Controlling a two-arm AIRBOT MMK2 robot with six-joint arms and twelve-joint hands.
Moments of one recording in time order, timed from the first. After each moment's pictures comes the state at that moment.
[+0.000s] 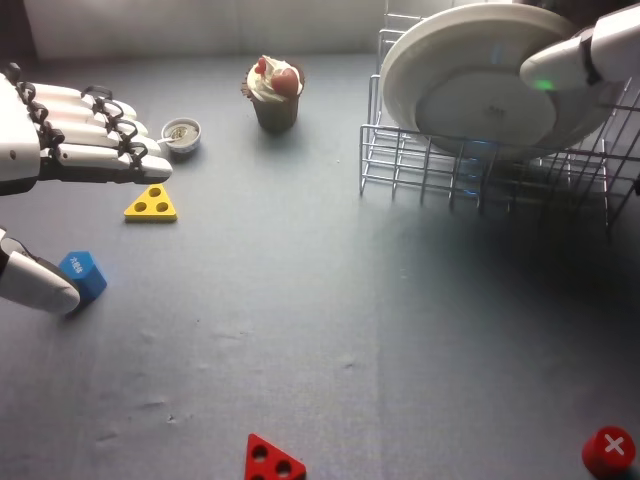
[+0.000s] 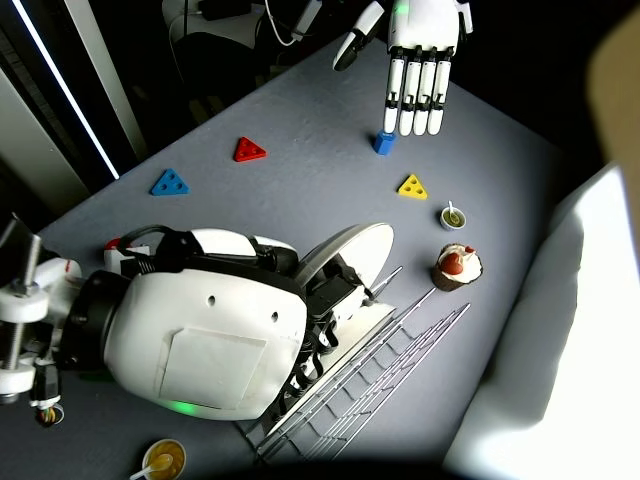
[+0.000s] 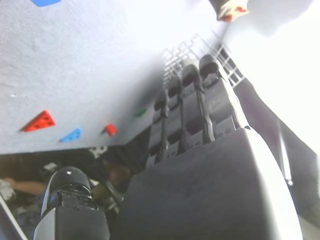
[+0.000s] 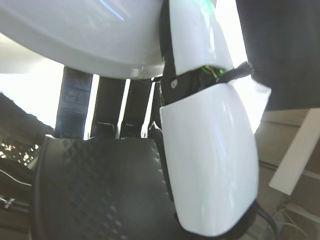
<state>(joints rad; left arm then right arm) 0.51 -0.83 1.42 1.21 -0.84 0.00 -0.27 -0.97 1.25 0.15 0.26 -0.02</state>
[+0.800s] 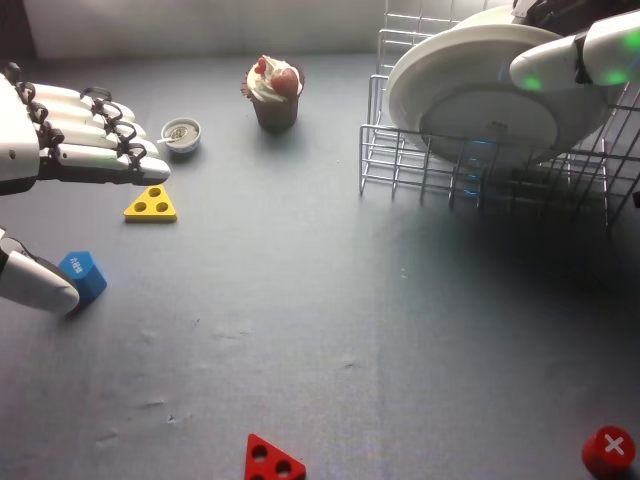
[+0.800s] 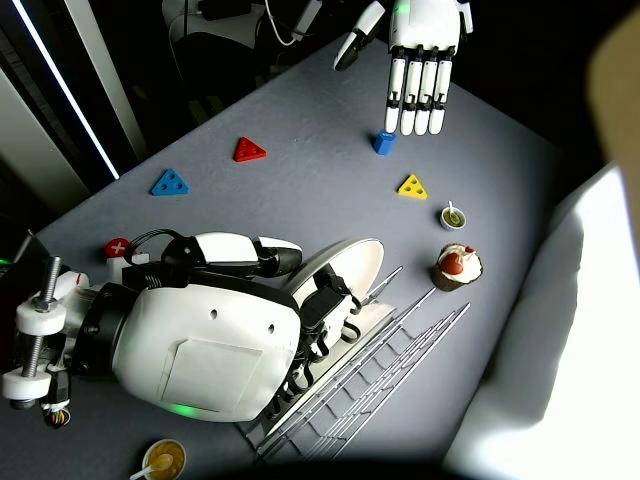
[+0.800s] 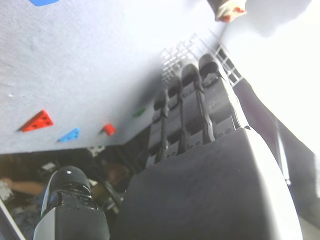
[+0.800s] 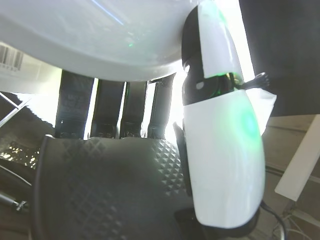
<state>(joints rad) 0.52 -0.83 1.42 1.20 -0.84 0.00 -0.31 -0.98 1.26 0.17 0.27 -0.01</state>
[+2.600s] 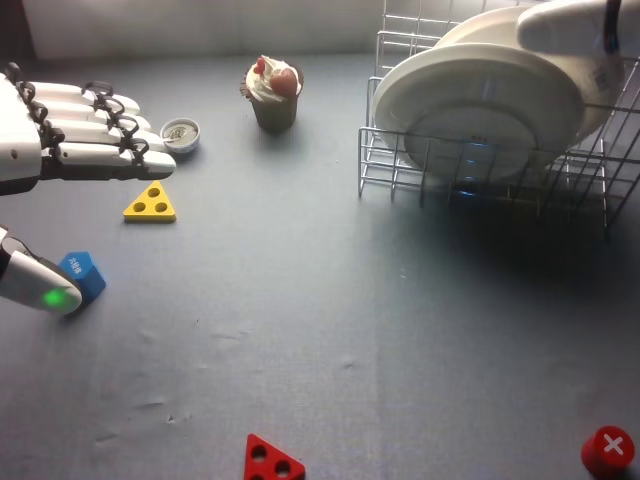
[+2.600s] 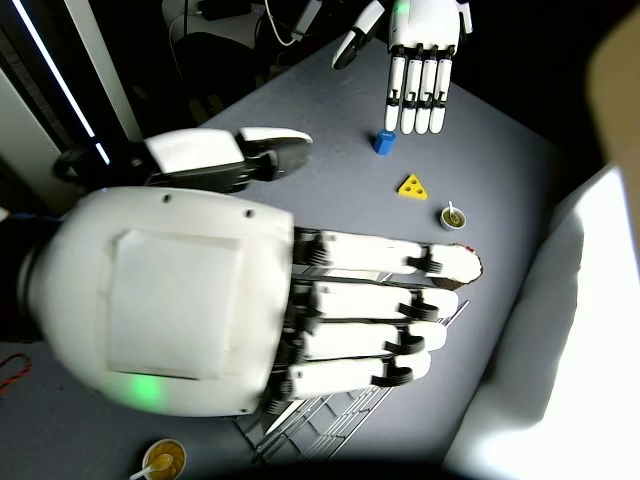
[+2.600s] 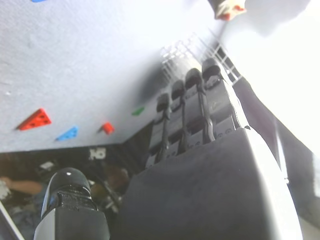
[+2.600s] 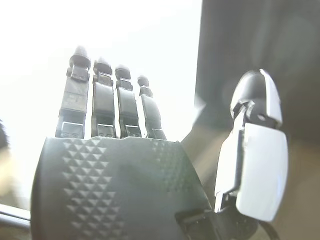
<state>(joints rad) 0.52 -0.83 1.42 1.19 -0.84 0.00 -0.24 -0.82 1.11 -0.16 0.49 -0.47</state>
